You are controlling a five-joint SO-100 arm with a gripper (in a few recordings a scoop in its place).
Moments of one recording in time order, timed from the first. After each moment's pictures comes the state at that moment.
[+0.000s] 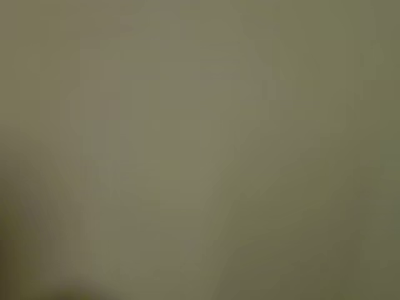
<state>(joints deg) -21.7 191.6 172.1 76.8 0.7</state>
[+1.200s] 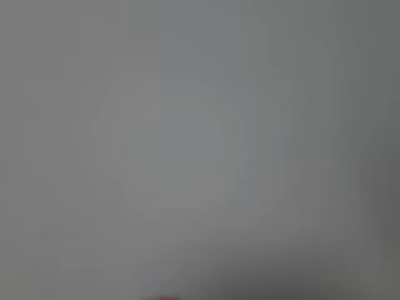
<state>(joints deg) -17.3 192.1 166.2 74.3 46.5</state>
